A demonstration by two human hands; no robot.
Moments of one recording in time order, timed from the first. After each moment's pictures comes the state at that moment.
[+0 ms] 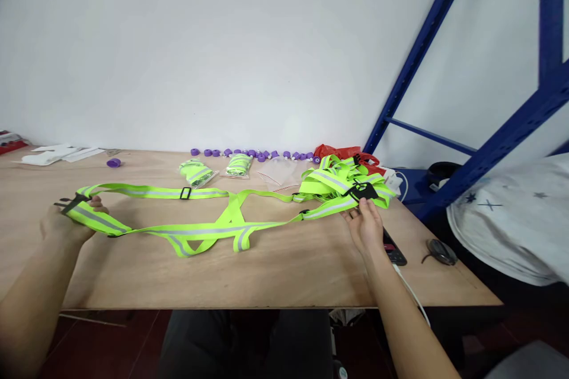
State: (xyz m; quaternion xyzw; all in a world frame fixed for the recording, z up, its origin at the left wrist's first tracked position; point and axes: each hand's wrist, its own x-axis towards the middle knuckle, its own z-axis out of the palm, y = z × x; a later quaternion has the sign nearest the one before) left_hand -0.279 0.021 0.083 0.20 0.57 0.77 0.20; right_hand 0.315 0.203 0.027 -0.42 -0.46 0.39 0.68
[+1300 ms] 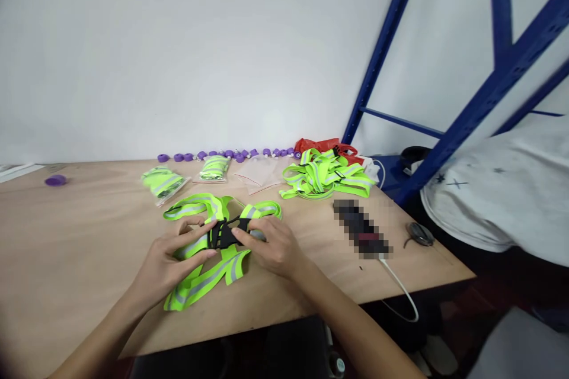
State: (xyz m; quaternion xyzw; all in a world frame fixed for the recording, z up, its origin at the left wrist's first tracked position) left_hand -0.043 0.048 0.067 0.70 0.52 0.46 0.19; right_hand 0.196 0.126 0.046 -0.17 -0.87 -0.11 0.45
